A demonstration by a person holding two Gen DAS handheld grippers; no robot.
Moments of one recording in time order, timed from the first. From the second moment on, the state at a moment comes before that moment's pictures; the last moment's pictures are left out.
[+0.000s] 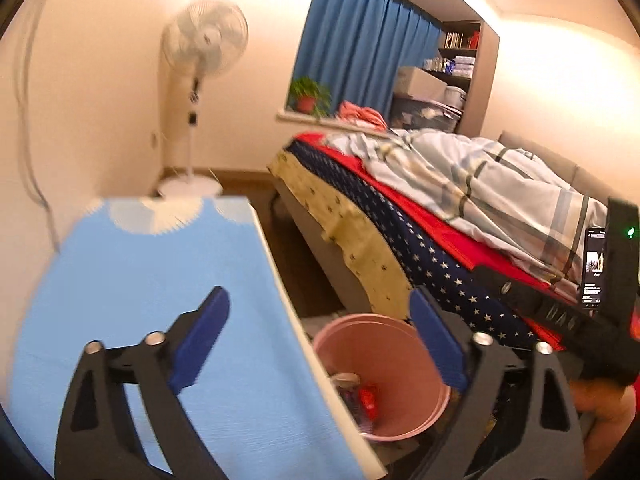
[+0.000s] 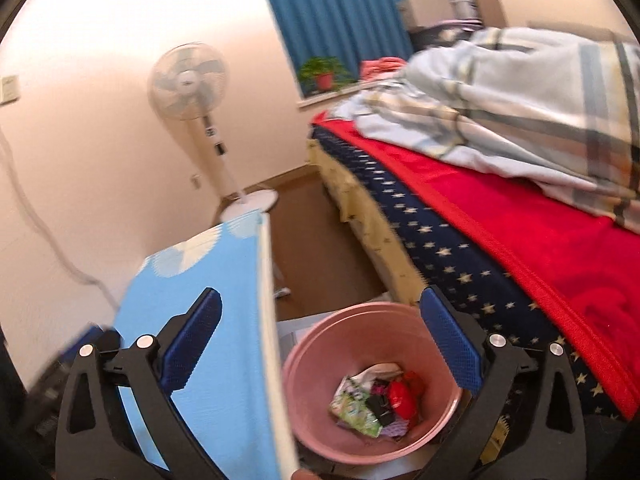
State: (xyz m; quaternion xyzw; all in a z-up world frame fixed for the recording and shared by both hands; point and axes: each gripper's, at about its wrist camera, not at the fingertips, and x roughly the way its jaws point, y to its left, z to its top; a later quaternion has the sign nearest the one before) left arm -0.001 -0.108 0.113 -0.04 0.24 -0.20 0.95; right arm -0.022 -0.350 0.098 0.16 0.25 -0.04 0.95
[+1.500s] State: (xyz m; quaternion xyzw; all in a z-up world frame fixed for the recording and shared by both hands) left arm -0.087 -0.037 0.014 -0.04 0.32 -0.01 0.95; right arm -0.091 -0.256 0.025 0.00 0.30 -0.06 0.95
